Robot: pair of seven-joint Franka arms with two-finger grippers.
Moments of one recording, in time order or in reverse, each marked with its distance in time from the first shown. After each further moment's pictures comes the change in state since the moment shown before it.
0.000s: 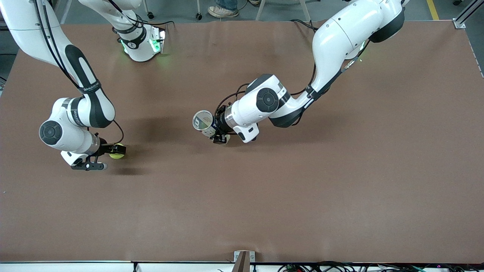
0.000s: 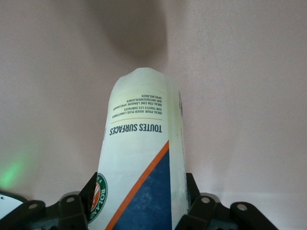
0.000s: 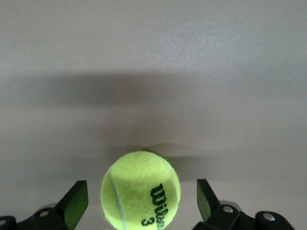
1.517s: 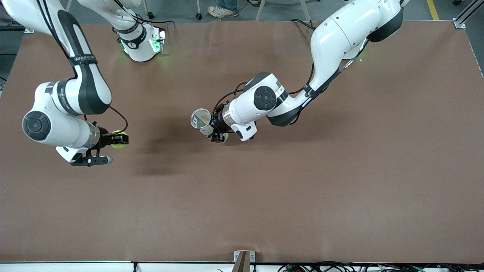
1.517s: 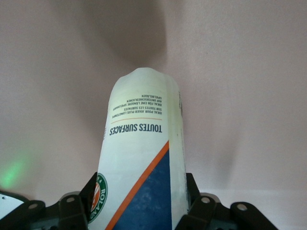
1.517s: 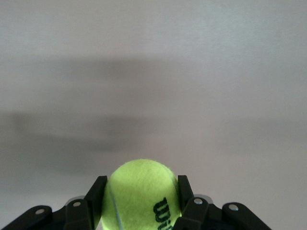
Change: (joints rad) left arm -0.015 0.000 0.007 0.007 0.000 0.000 -0.001; right arm 0.097 -0.177 0.077 0.188 0.077 -0.460 0.082
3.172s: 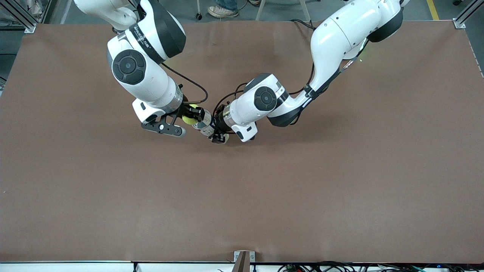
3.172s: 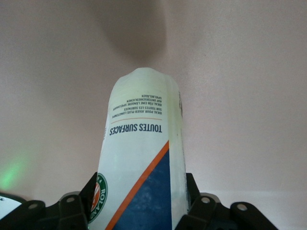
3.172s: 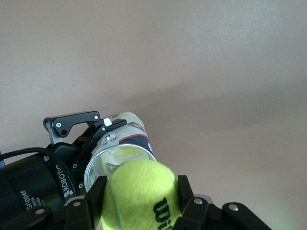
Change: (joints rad) left arm -0.003 0.000 0.004 0.001 0.000 0.001 0.000; right arm 0.418 -0.008 0.009 0.236 0.111 -0.093 0.674
